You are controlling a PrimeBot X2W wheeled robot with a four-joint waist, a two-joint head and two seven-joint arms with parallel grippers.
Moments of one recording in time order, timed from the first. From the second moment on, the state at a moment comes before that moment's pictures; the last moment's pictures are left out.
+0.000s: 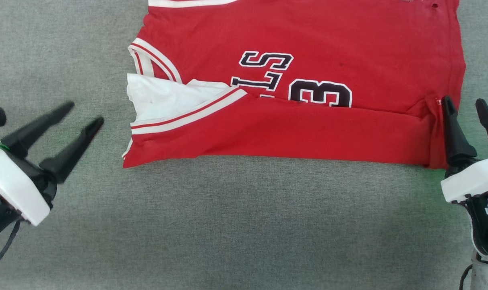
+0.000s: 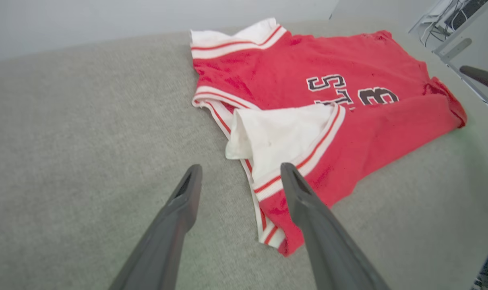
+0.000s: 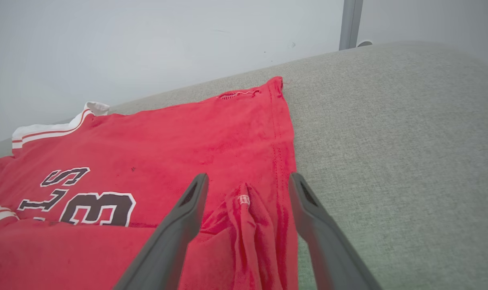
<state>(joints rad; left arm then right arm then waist) -0.64 1.12 -0.84 -0.02 -1.21 -0.13 -0.15 -0.25 -0.05 -0.24 -0.16 0.33 0.13 0.31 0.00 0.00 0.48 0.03</state>
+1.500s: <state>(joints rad) -0.81 1.11 -1.01 -0.02 -1.54 -0.13 0.34 -0.27 -0.10 -0.09 -0.30 0.17 0.13 0.94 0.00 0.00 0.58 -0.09</state>
